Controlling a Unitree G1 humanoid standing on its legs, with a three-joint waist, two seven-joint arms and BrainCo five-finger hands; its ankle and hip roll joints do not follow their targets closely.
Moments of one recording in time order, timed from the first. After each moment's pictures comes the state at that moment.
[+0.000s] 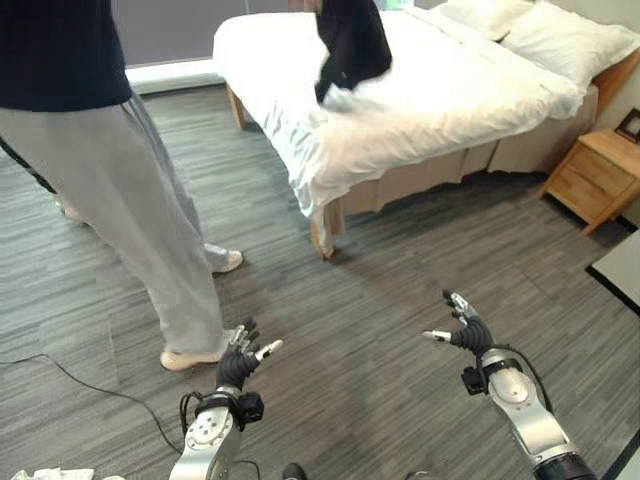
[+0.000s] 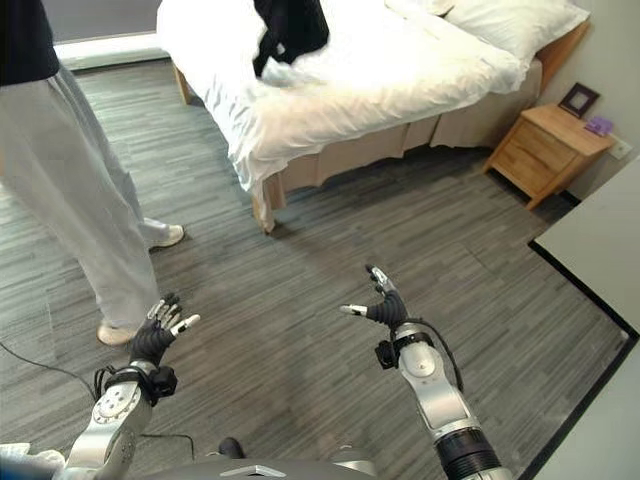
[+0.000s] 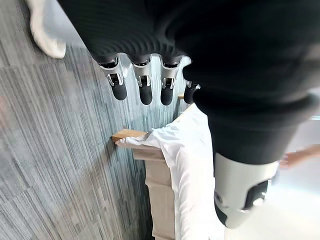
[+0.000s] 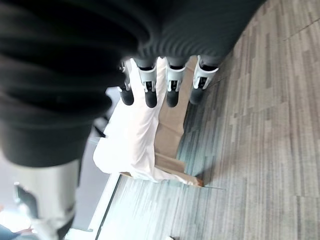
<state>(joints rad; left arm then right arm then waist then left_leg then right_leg) 0.20 0.34 -0.05 0.18 -0.42 -0.06 0.12 0.00 -0.34 0.21 0.16 -0.04 -0.02 -0.06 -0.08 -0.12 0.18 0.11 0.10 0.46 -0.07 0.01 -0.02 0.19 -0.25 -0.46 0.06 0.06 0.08</state>
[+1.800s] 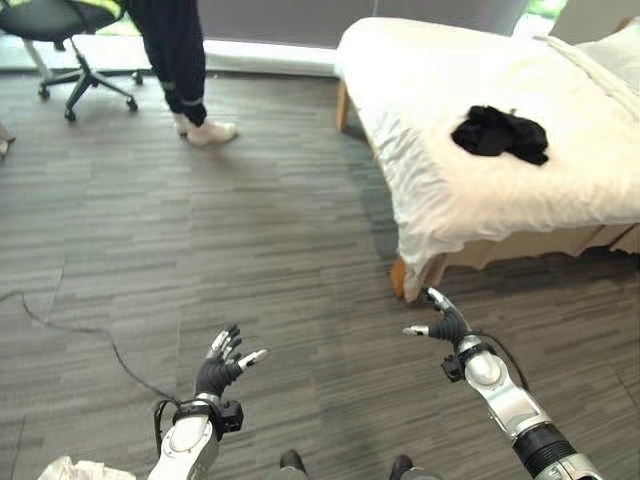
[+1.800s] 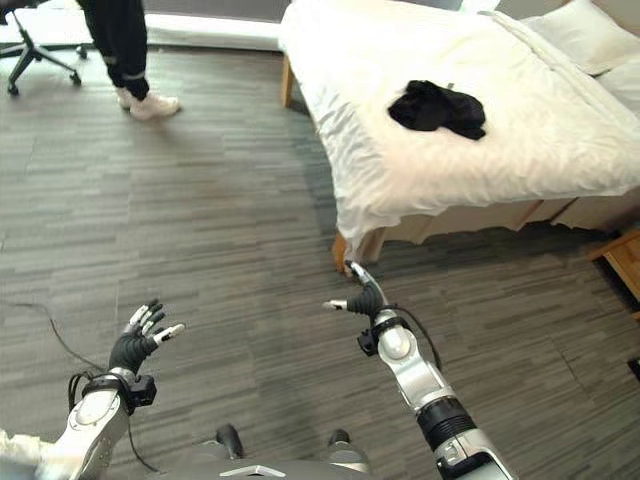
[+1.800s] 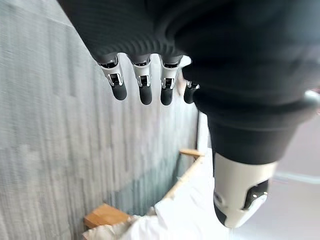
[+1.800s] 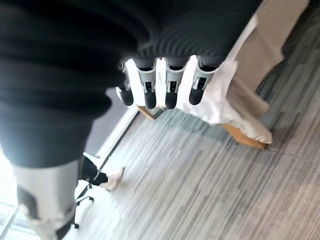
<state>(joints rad) 0.23 0.43 -0.03 0.18 -0.41 -0.08 0.09 -0.17 -0.34 0.34 0.35 -0.11 -0.02 -0.10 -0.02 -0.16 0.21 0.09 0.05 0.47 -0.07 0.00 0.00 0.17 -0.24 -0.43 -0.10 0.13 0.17</state>
